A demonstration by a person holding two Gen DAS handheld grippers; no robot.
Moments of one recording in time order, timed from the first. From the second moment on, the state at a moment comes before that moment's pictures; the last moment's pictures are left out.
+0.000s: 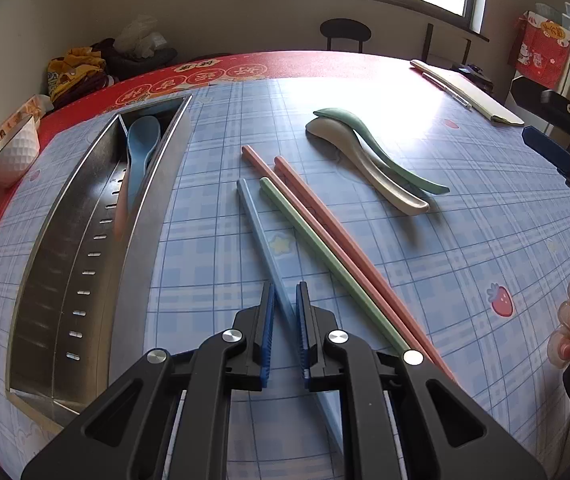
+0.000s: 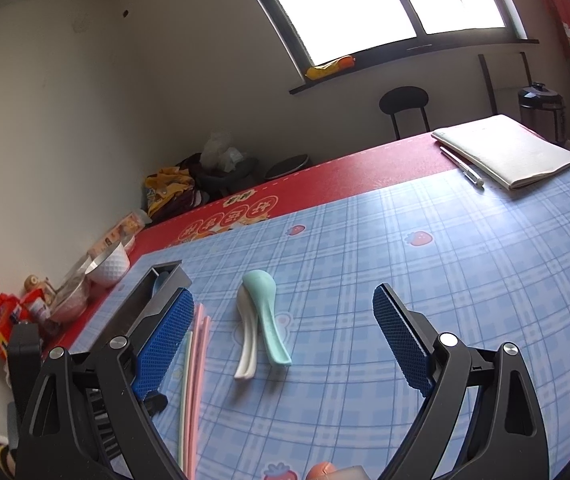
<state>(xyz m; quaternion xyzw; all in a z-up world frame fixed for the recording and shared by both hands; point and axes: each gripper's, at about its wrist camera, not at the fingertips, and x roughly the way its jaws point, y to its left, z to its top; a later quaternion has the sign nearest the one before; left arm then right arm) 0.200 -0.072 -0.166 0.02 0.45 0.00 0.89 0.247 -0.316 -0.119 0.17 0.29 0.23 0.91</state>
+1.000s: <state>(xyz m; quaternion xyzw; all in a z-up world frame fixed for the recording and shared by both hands) 0.203 -0.064 -0.166 -0.01 0.43 -0.02 0.90 0.253 -0.311 -0.134 0.18 0.32 0.24 0.90</state>
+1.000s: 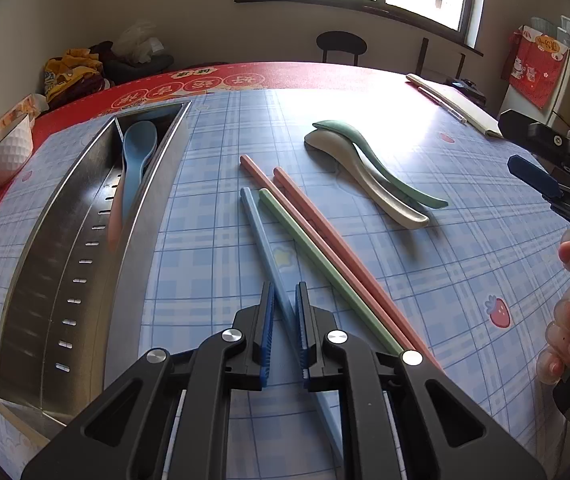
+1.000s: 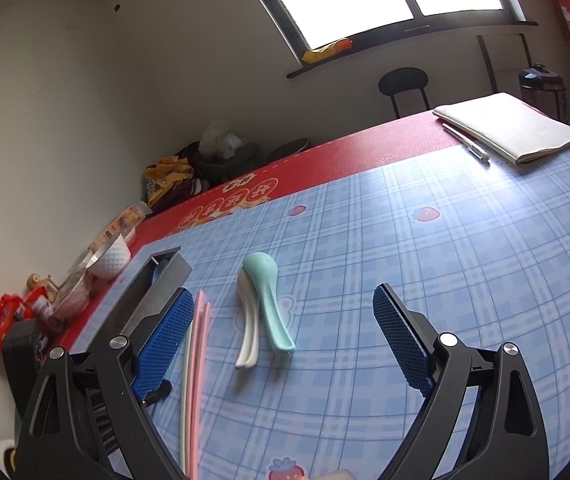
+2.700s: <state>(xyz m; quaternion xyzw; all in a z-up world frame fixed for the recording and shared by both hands) 0.157 0.002 -0.118 -0.16 0.28 -0.10 0.94 0.315 -0.175 -0.164 -0.14 0.45 0.17 0.86</state>
